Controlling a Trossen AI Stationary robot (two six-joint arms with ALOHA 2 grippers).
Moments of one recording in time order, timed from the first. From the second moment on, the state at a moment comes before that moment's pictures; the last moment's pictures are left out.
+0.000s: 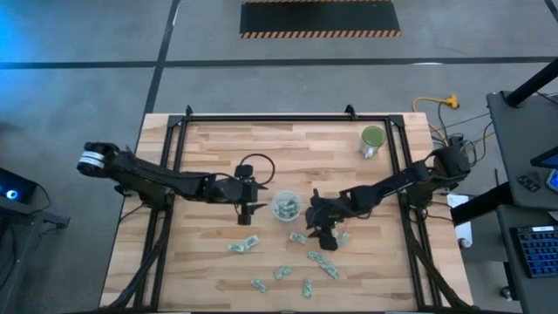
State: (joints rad) left arm -0.16 1.32 0.73 0.04 -0.27 0.10; right arm 0.22 1.67 0.78 0.00 -0.17 0.28
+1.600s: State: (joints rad) left arm -0.17 1.18 0.66 -0.06 -0.29 0.01; right arm 0.33 1.85 0.83 0.12 0.03 0.25
